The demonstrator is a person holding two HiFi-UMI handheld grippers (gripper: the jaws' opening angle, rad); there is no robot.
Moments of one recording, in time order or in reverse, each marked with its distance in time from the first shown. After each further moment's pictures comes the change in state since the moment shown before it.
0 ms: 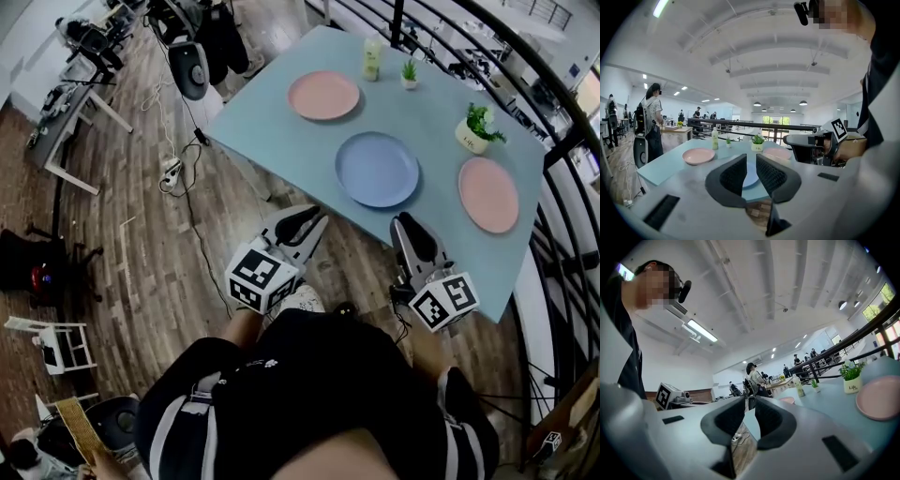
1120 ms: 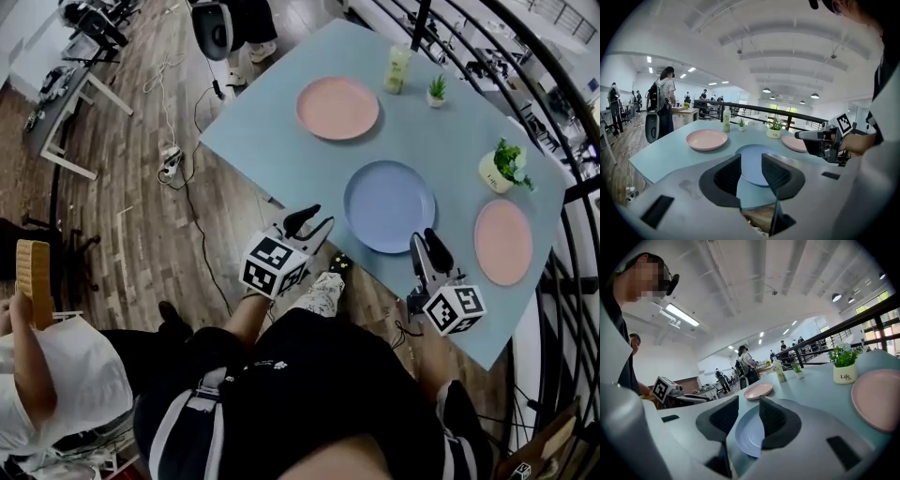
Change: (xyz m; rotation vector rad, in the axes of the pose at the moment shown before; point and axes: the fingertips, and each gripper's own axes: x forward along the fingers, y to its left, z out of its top) left arm 0.101 0.120 -0.052 -0.121 0.189 0.041; right arm 0.078 -0.134 -0.040 0.048 0.210 -0.164
